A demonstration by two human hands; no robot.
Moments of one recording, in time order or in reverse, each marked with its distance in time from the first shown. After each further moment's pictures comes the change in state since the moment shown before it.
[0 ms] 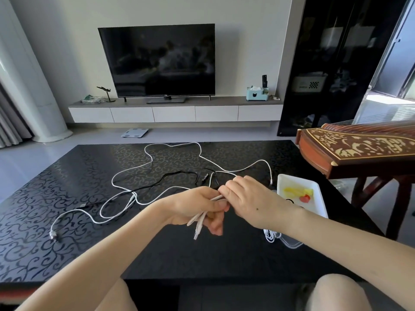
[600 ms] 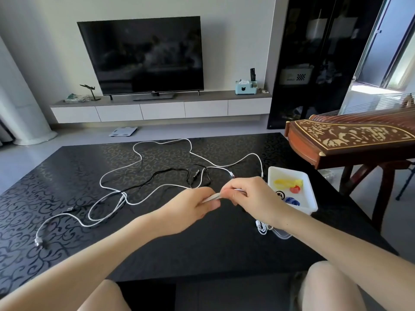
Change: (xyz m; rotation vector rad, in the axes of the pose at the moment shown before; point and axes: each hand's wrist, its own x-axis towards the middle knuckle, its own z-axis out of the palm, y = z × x) left_hand -0.003 -0.013 0.013 0.749 0.430 0.152; right_hand -0.014 -0.005 -0.007 1.171 0.013 0.688
